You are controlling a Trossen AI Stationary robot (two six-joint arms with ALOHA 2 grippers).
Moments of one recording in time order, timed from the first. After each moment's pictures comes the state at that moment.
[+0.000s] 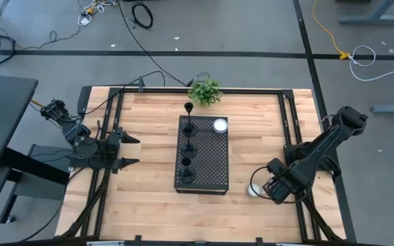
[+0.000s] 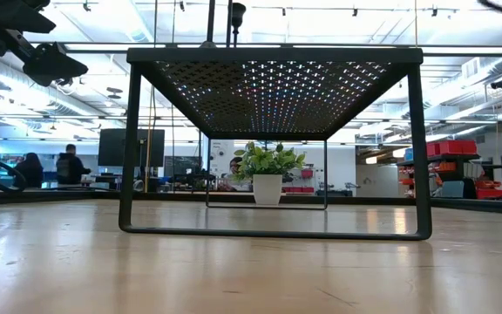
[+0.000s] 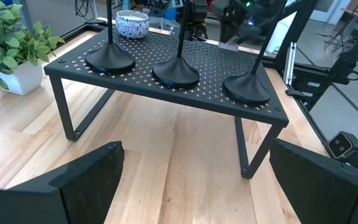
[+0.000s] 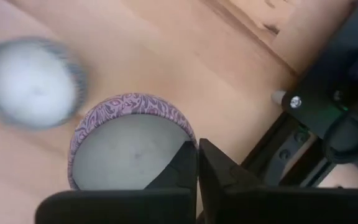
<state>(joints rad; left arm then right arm) -0.71 0.22 0.37 -0.51 -0.73 -0.46 0.78 1.35 0.87 -1.23 0.02 1.73</state>
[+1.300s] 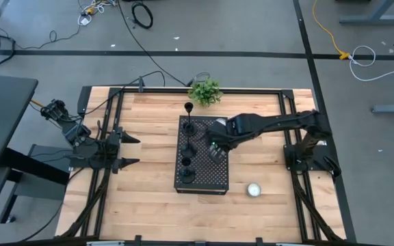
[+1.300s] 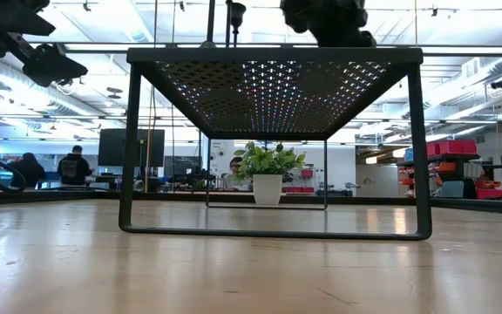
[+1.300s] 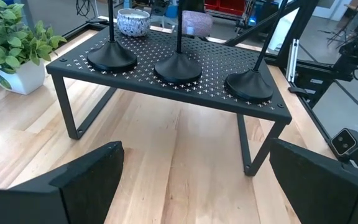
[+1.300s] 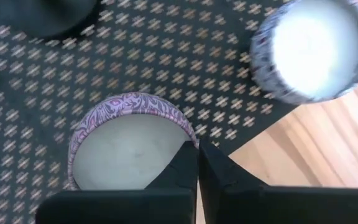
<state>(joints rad) -0.71 0.22 0.37 -0.52 -0.74 -0.46 0.08 1.79 1.72 -1.31 0.17 0.70</state>
